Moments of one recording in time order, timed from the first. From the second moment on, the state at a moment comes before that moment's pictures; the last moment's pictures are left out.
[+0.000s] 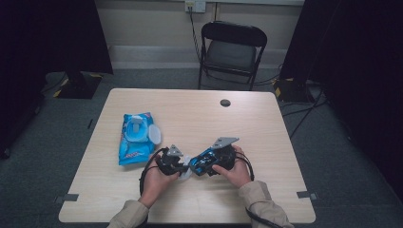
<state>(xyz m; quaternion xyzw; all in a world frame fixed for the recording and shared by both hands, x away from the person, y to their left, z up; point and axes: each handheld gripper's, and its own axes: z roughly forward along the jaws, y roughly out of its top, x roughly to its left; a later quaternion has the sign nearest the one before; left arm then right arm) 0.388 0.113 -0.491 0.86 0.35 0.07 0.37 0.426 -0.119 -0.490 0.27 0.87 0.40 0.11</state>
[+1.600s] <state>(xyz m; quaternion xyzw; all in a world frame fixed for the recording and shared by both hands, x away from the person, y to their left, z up) 0.395 0.131 -0.487 0.86 0.39 0.09 0.33 0.426 -0.118 -0.489 0.27 0.87 0.40 0.11</state>
